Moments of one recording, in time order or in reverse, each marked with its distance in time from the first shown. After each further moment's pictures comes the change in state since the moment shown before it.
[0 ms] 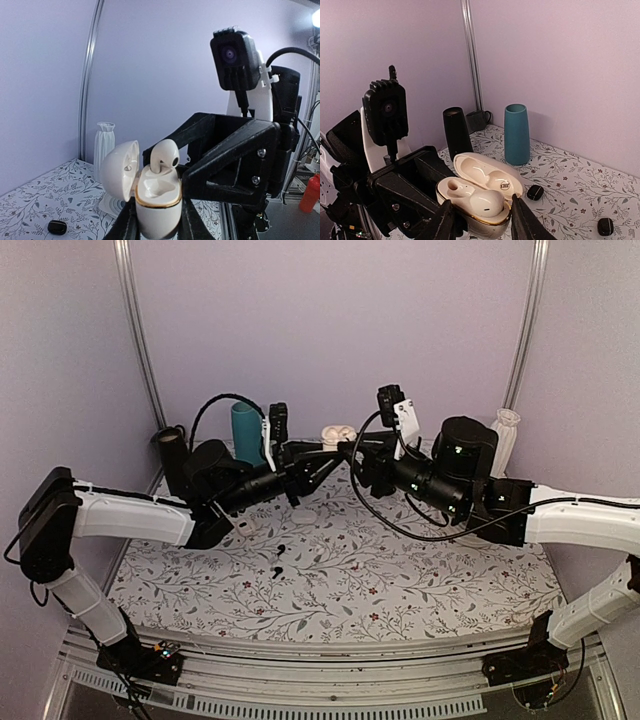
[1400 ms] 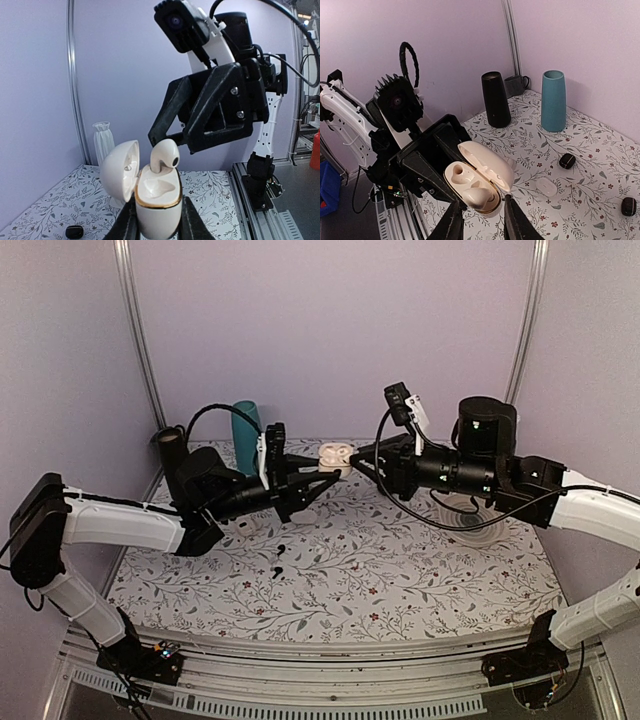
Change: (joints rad) left arm 0.000 -0.063 -0.080 -0.032 0.089 0.232; right arm -0.089 -0.098 0.079 -0.341 -0.325 0.069
